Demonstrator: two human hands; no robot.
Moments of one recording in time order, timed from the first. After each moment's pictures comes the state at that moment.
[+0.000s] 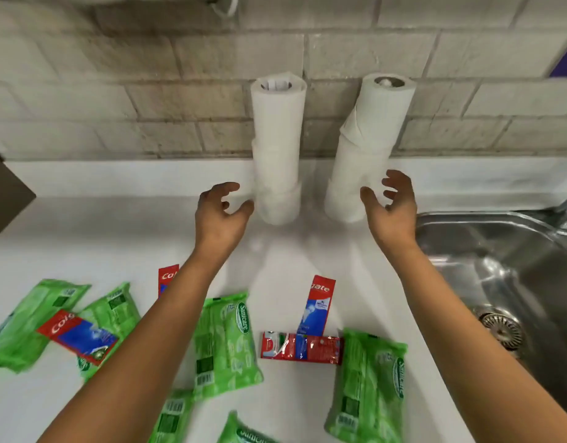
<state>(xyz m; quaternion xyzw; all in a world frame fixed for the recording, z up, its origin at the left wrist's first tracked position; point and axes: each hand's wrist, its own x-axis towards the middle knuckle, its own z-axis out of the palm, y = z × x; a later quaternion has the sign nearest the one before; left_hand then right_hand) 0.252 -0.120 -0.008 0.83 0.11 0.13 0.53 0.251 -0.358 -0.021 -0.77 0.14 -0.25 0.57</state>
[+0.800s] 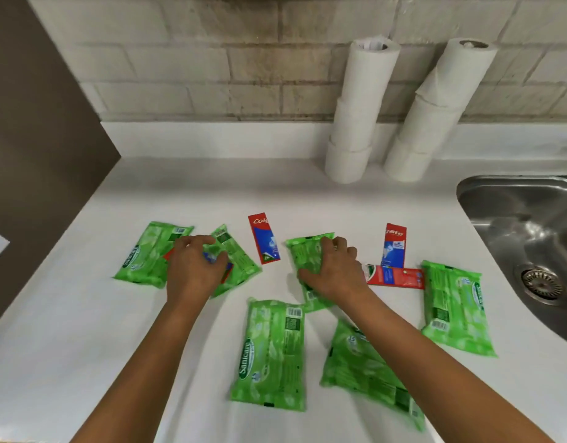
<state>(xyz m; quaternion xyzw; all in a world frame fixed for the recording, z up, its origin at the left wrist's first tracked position) 0.103 0.090 -0.078 0.92 0.16 0.08 0.34 0.105 -0.134 -0.093 -0.98 0.04 0.10 0.19</state>
